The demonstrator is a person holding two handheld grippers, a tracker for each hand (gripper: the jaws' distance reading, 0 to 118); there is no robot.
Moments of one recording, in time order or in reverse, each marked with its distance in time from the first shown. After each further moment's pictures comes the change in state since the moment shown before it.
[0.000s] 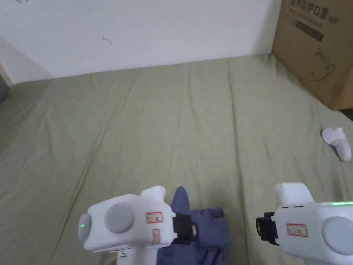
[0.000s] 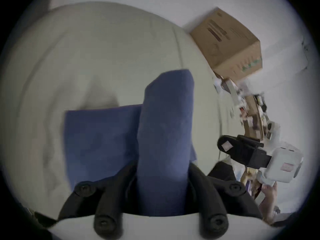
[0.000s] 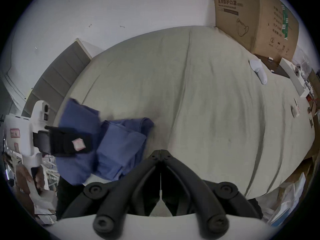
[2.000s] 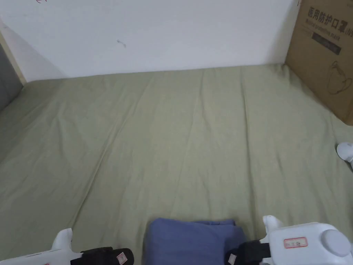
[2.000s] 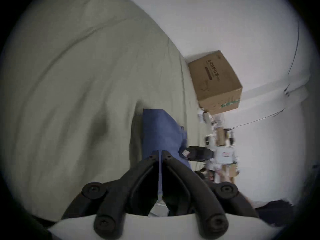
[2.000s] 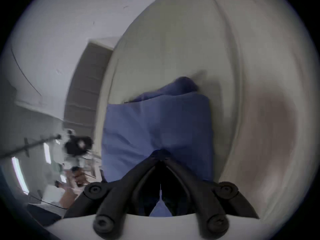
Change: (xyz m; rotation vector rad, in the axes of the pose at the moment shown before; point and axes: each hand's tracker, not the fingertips) left arm -0.181 -0.068 0.092 0.226 -0.340 0.348; right arm 0.044 -0.013 -0.119 -0.273 0.603 -0.331
